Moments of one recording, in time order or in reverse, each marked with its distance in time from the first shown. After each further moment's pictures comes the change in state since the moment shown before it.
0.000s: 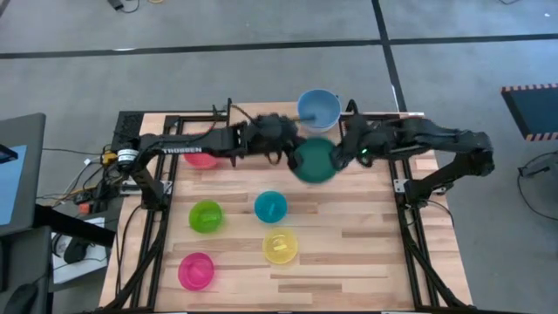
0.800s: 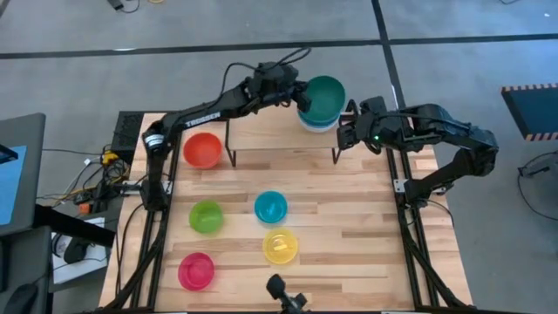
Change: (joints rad) left arm 0.306 0.253 0.329 0.076 0.088 0.008; right arm -0.033 0.012 0.150 -0.128 0.136 0.157
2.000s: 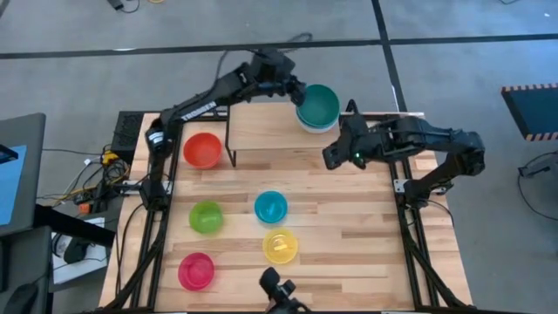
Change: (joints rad) left arm 0.050 0.049 0.231 -0.344 0.050 -0.013; right arm 0.080 0.098 -0.001 0.009 -0.115 0.040
